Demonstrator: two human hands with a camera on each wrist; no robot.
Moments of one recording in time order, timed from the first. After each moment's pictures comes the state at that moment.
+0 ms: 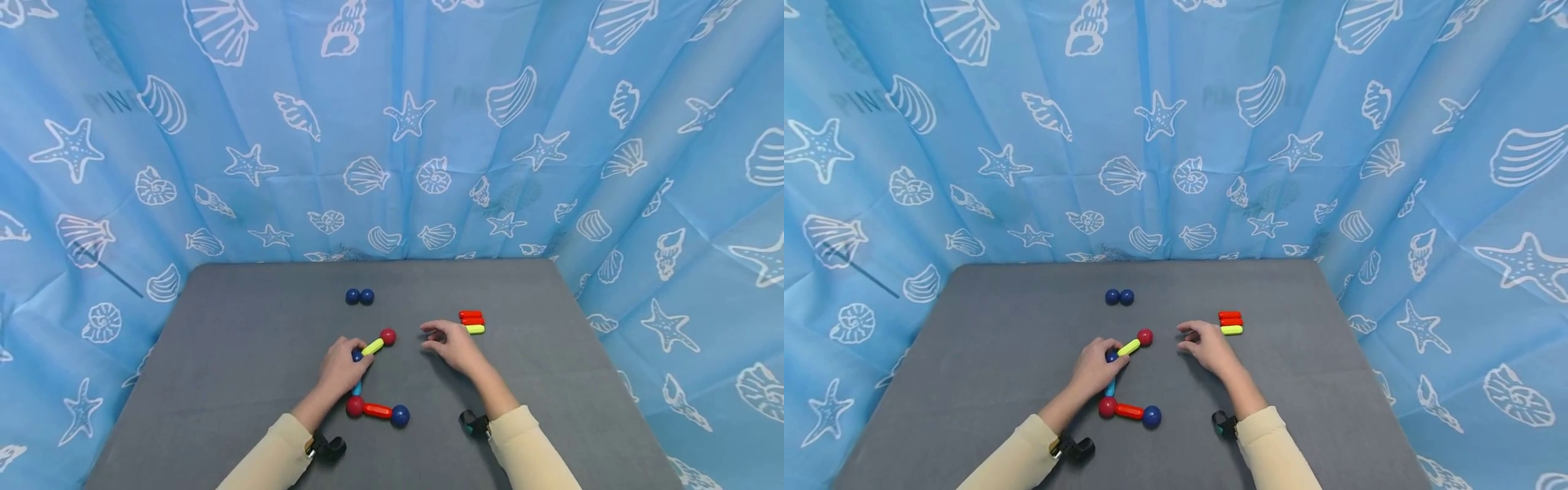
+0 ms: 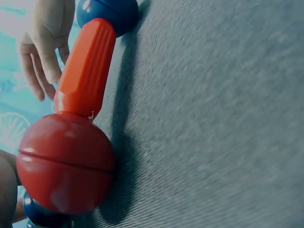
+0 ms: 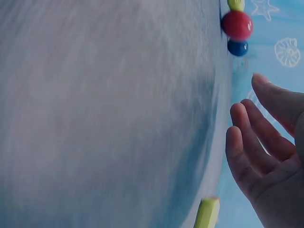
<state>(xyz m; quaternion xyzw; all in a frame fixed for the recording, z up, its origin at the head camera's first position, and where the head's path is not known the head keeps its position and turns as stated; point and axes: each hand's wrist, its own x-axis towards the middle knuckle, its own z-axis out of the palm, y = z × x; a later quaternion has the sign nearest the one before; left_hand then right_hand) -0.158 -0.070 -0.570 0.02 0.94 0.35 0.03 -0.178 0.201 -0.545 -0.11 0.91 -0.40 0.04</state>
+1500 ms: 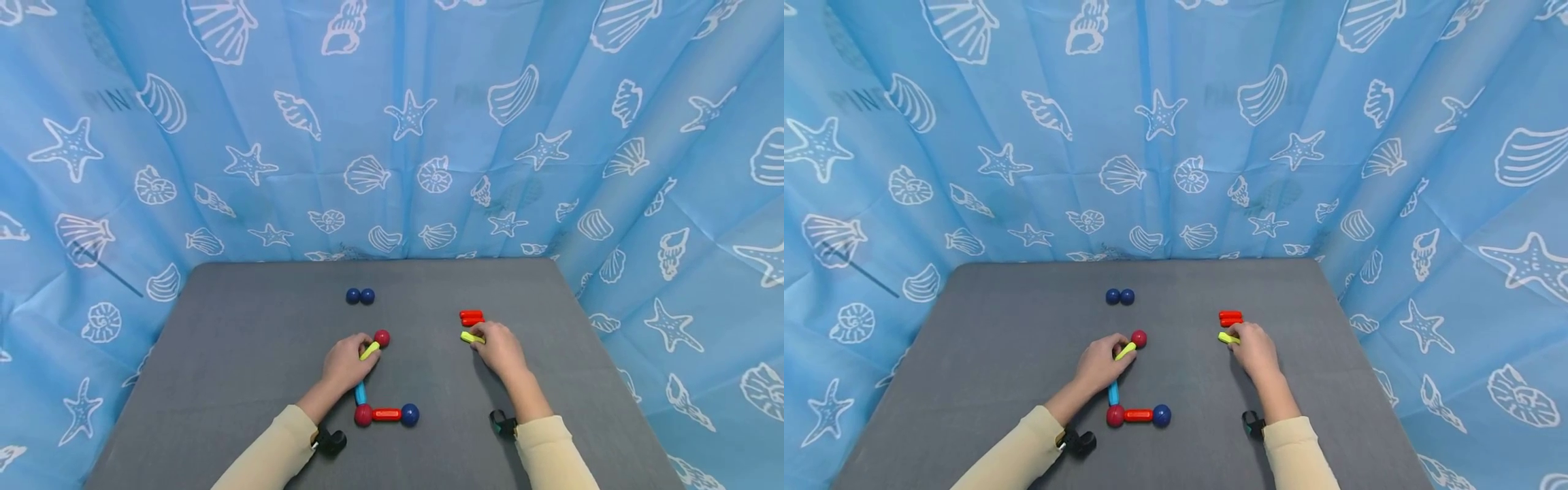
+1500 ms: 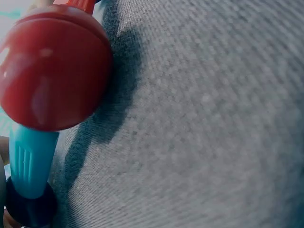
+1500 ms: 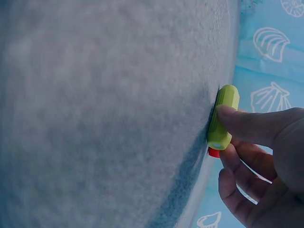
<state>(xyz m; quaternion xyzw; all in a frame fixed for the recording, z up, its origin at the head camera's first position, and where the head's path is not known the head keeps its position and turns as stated) -0.167 -0.065 -0.576 0.08 0.95 0.31 0.00 -0.171 0.267 -0.542 -0.01 0.98 -0.19 0.00</state>
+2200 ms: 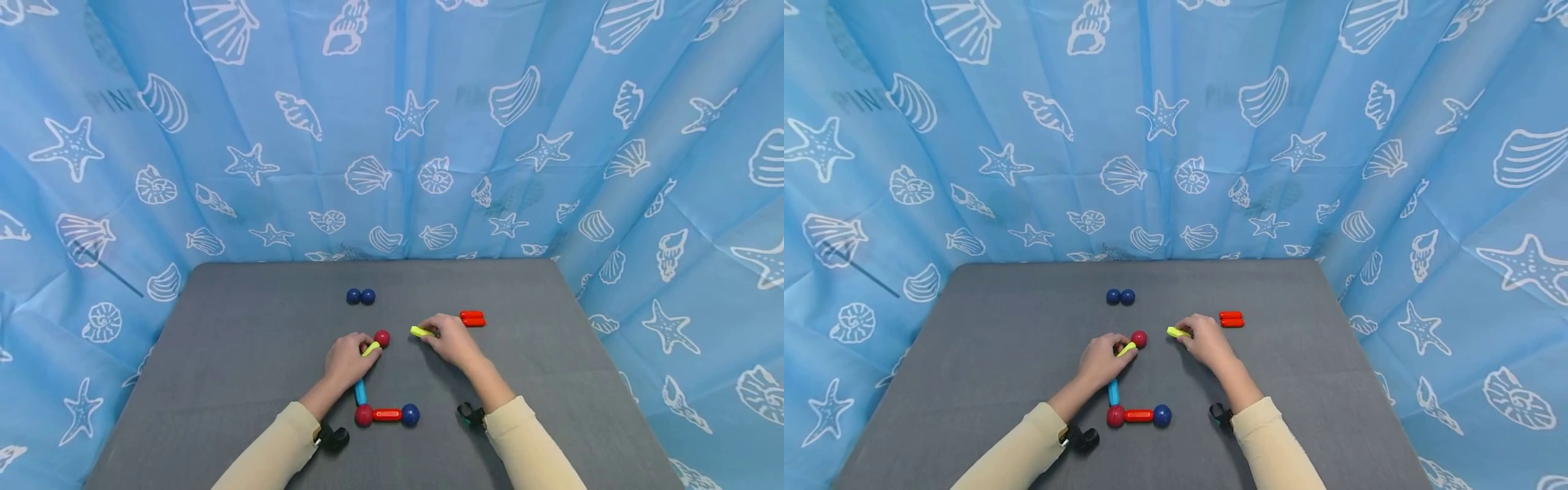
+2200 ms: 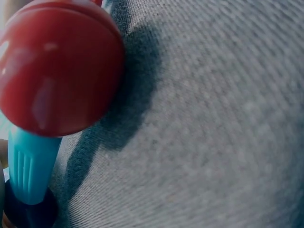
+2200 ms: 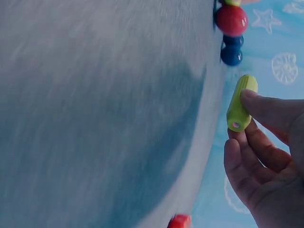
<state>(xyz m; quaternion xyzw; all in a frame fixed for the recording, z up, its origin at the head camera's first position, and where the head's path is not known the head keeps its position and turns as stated) -0.173 -0.061 -0.574 0.08 0.95 0.31 -0.02 -0.190 0.183 -0.529 -0.12 0.95 -0.29 0.01</state>
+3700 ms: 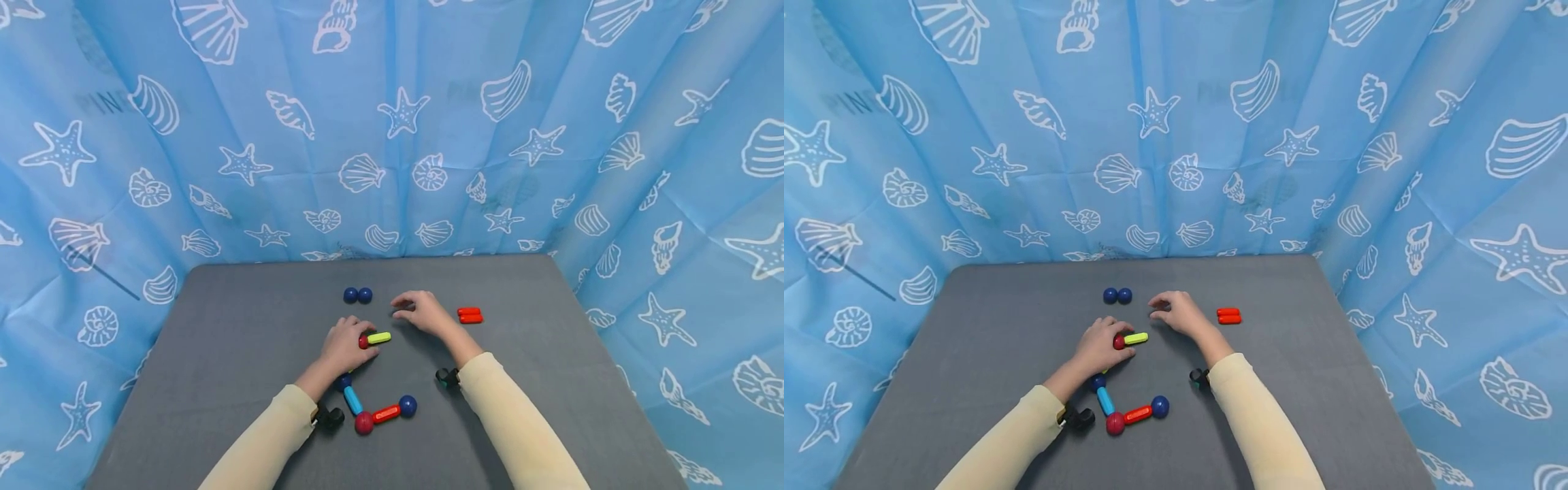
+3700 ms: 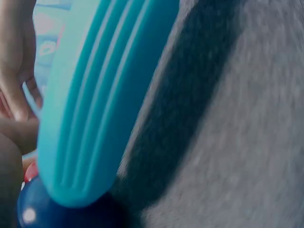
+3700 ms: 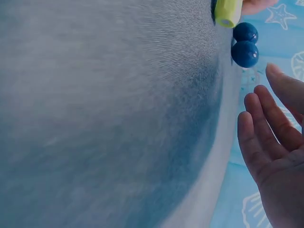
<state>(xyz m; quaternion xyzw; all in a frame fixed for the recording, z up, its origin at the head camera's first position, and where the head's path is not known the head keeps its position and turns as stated) -0.201 -0.069 -0.566 0.14 0.96 0.22 0.04 -0.255 0.158 -0.537 -0.19 0.90 -0.39 0.08</state>
